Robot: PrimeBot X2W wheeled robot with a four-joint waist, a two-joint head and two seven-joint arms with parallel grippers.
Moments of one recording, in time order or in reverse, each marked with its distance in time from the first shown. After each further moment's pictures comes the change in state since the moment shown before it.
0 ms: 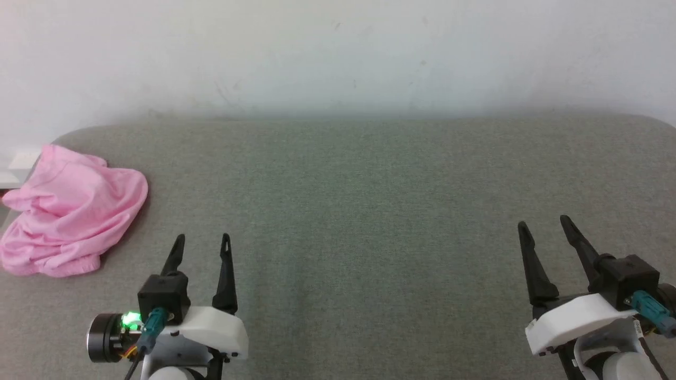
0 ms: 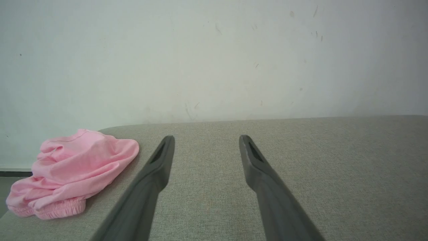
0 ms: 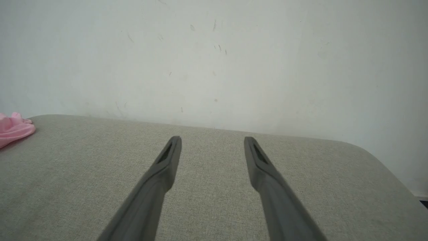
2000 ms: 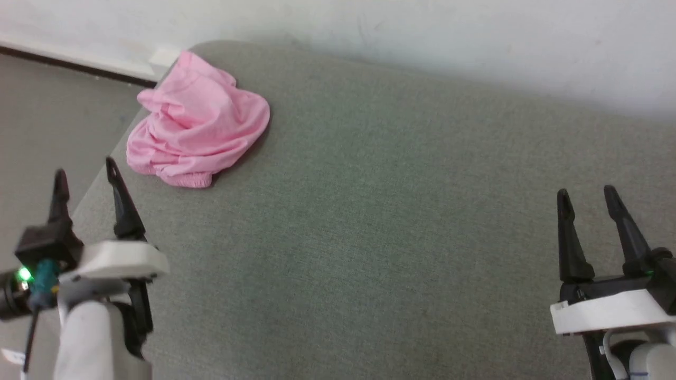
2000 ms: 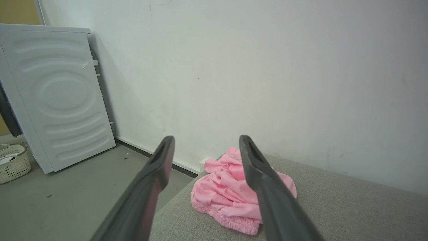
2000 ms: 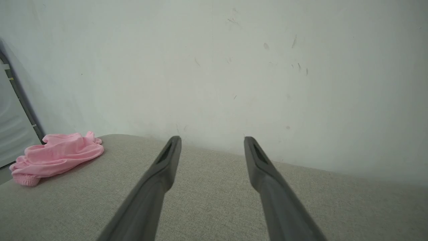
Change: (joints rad) left arm -0.205 0.045 0.208 0.065 -0.072 0.069 -0.124; right arm -0.008 0.001 -0.057 -0.085 0.052 0.000 -0.124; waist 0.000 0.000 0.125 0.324
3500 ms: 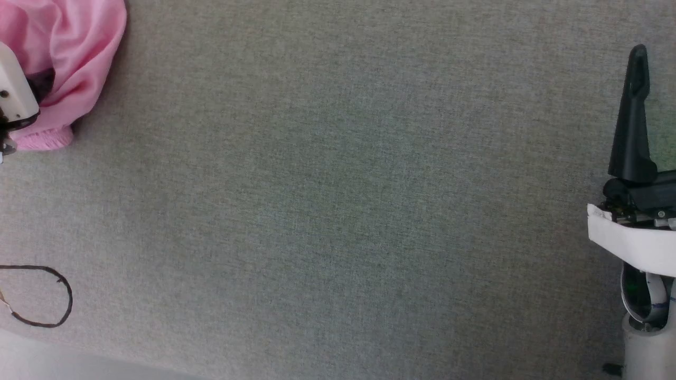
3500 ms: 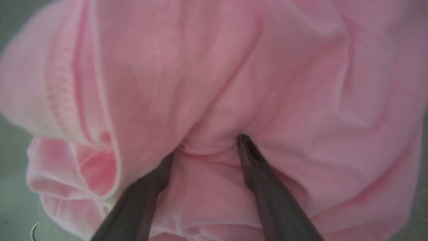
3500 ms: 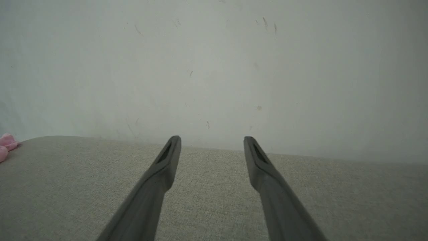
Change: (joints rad) left arm -0.851 0.474 -0.340 0.780 -0.564 -0.266 0.906; right arm -0.280 0.003 -0.005 -0.196 -0.106 0.000 -0.079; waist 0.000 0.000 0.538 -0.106
